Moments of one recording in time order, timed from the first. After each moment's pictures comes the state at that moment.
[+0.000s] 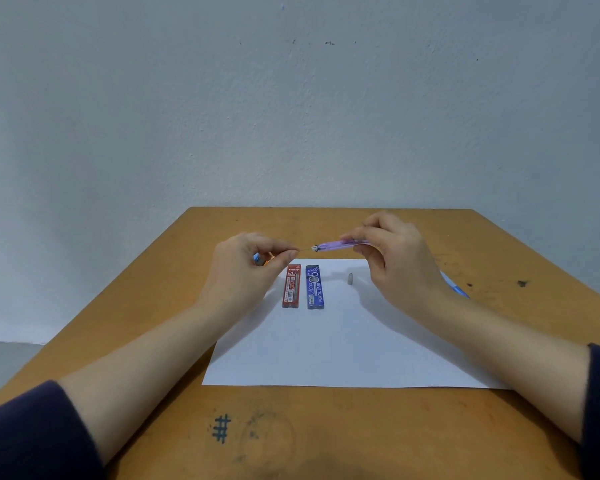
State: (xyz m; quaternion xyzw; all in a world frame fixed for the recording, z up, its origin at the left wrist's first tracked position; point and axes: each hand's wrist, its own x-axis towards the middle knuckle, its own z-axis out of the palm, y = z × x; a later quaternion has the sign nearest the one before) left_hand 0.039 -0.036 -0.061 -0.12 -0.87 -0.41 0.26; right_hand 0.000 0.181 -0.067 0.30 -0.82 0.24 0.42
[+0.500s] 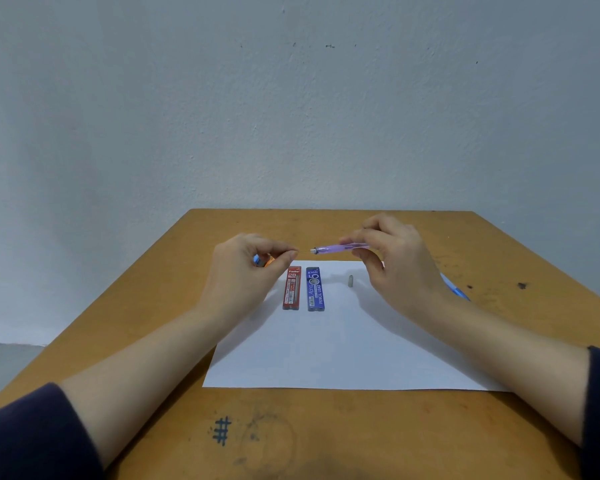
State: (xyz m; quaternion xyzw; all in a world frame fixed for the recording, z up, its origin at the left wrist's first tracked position) left_hand 0.038 -0.037 -0.063 -0.11 -0.87 -0.40 0.29; right_hand 0.000 0.182 -0.067 0.31 -0.82 0.23 0.43
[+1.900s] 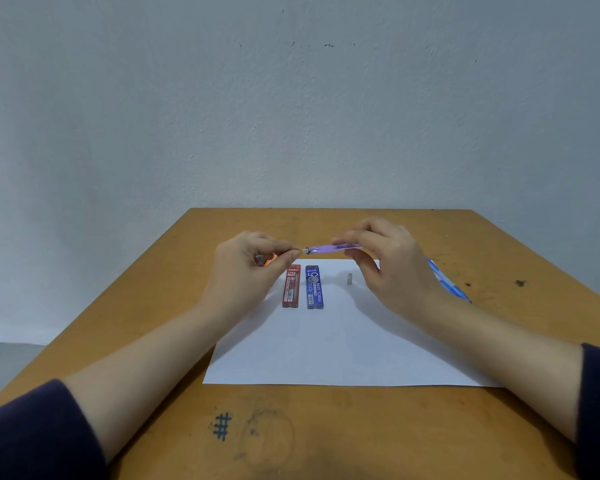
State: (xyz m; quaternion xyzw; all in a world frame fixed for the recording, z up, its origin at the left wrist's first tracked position) left_hand 0.046 -0.032 -0.057 -0.15 -0.84 -0.44 0.26; right_hand 0.004 0.178 -0.069 0.33 -0.82 0.24 0.41
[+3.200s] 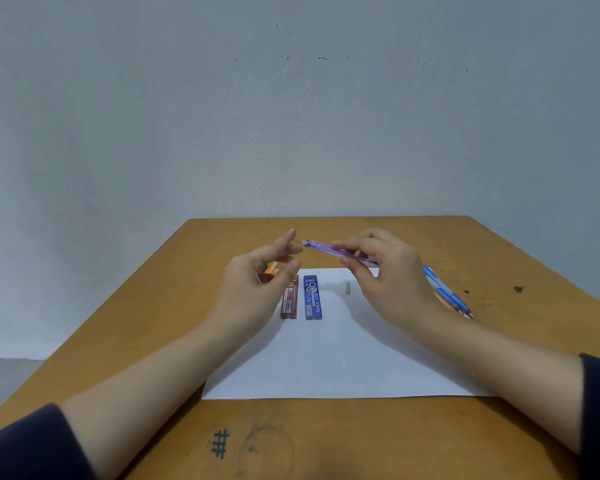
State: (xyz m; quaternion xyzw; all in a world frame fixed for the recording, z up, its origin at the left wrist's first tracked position) left_hand 0.045 -0.020 -0.068 -0.13 -0.77 -0.59 0.21; right_hand 0.012 0.173 -0.066 0.29 -0.81 0.35 0.37
